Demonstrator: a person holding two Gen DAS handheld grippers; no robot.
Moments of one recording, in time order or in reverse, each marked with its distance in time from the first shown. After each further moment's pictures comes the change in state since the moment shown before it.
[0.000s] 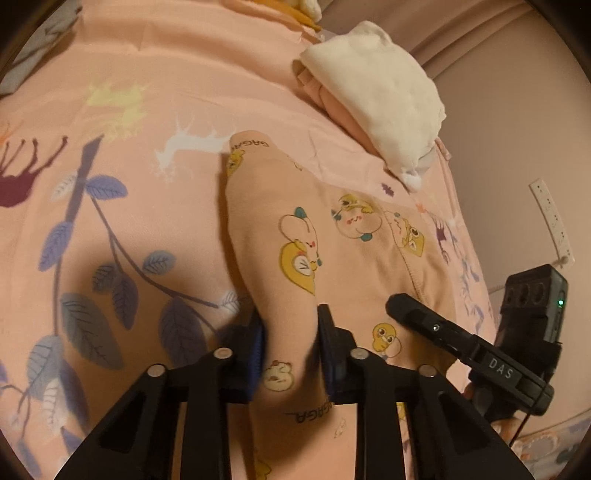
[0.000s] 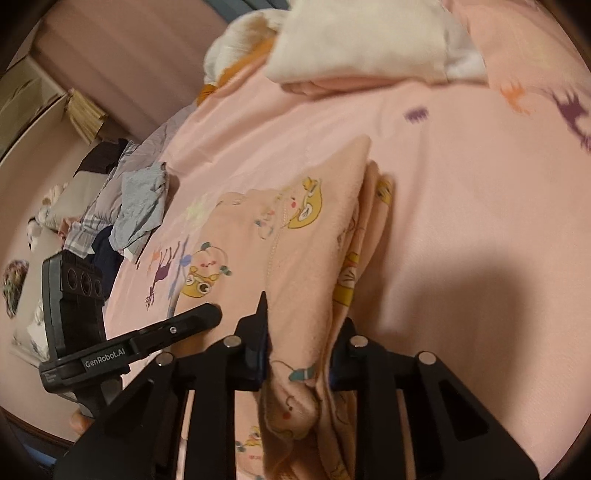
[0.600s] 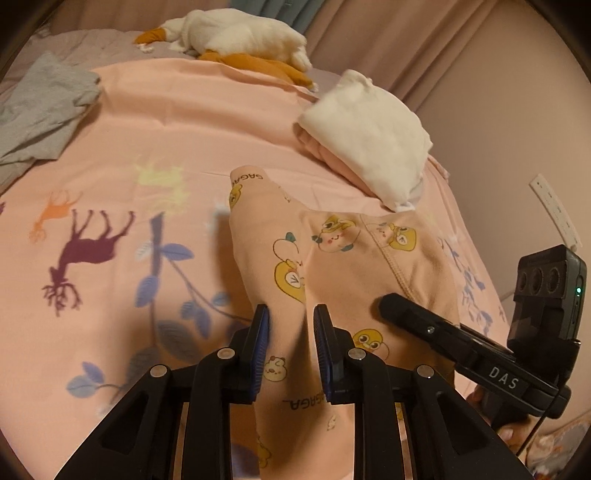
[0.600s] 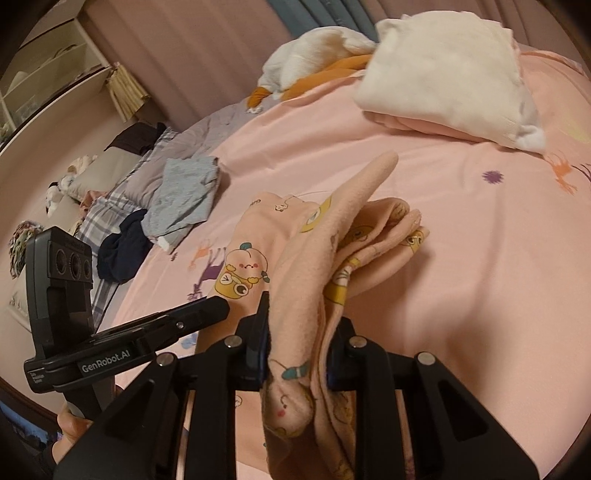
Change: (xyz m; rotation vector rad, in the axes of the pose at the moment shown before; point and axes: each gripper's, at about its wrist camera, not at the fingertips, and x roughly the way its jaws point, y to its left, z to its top) left arm -0.075 -0.008 0.000 0.082 -0.141 0.105; right arm -0.005 0.078 0.006 -0.154 -0.043 0.052
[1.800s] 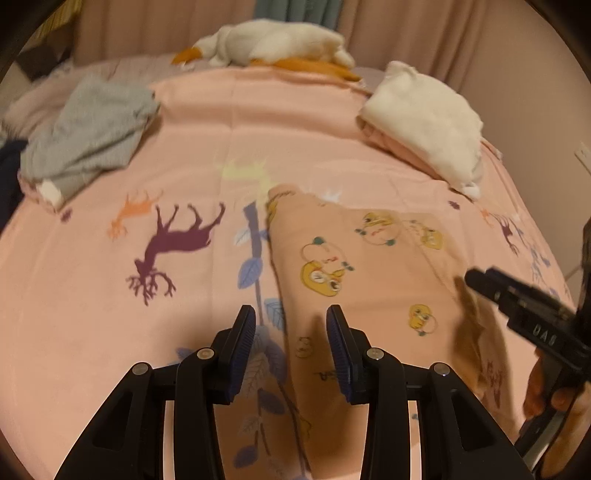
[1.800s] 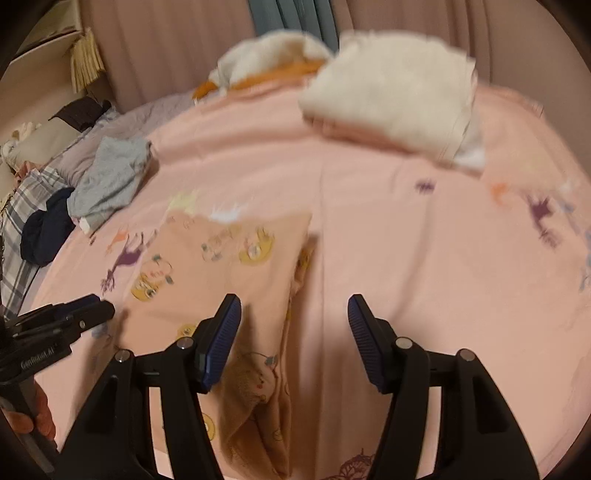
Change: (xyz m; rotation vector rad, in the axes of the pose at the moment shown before) left arm -0.011 0.023 -0.026 0.109 -0.035 0.271; right arm -0.006 -0.005 -0.019 -0.111 -0.062 -0.345
